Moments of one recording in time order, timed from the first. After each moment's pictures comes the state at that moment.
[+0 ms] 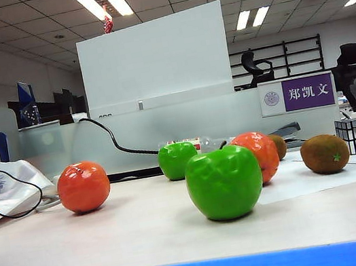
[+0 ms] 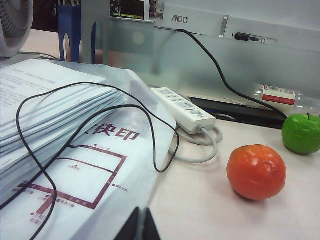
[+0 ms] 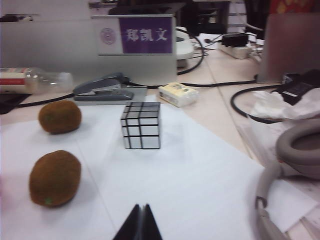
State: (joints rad) left arm 0.09 0.00 0.01 0.00 0.09 -0.08; right arm -0.04 0.00 0.01 -0.04 0.05 0.05
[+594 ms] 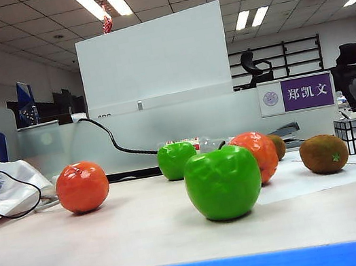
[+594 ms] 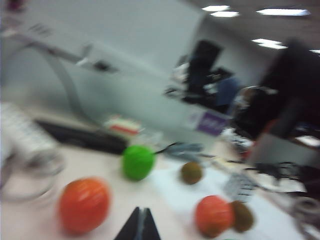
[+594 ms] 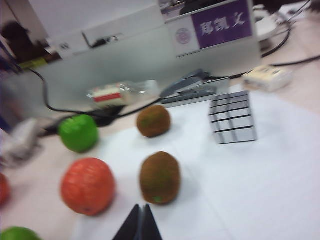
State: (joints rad) left arm 0.09 0.00 0.04 0.19 0.54 -0.48; right arm -0.04 0.00 0.01 0.00 -0.22 0.38
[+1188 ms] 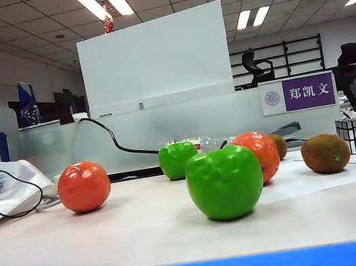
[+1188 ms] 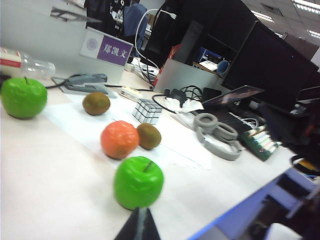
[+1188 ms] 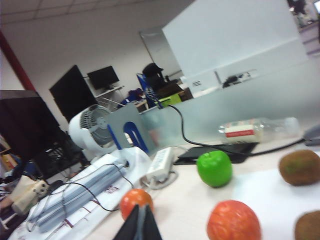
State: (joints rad) left arm 0.04 0.00 0.07 0.05 0.94 -0.45; right arm 0.04 0.00 0.01 0.32 -0.49 0.60
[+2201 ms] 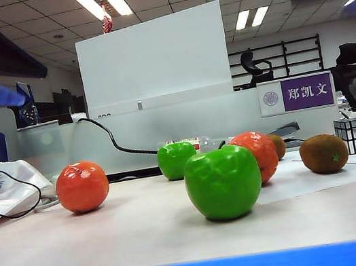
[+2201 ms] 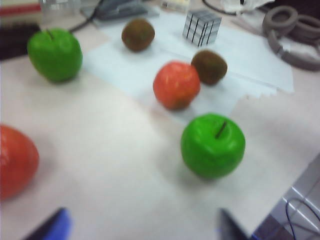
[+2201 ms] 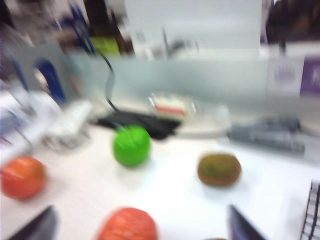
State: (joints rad) left arm -0.29 0.85 0.49 -0.05 0.55 0.12; right arm 0.13 0.97 0.38 0.56 -0.31 0.14
